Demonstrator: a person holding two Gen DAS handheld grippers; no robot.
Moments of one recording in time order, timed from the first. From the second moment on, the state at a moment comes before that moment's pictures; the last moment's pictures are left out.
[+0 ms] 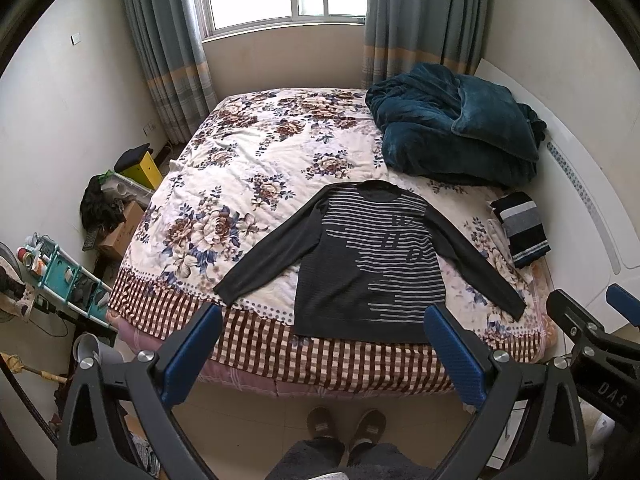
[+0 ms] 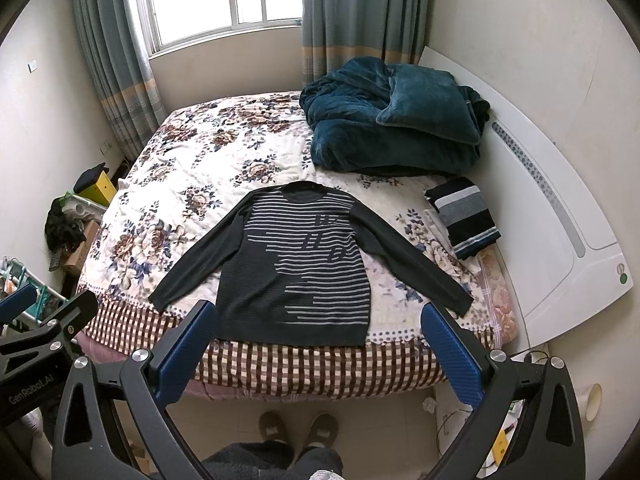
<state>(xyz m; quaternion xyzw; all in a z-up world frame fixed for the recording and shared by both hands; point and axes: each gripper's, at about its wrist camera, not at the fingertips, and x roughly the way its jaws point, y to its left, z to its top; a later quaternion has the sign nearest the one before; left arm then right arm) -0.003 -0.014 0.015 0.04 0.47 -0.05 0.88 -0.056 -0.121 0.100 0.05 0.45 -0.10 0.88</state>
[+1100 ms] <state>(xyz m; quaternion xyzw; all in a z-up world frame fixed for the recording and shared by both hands) -0.002 -0.014 0.022 0.04 0.46 -0.05 0.89 -0.046 -0.122 0.107 0.05 0.46 -0.10 0.88</state>
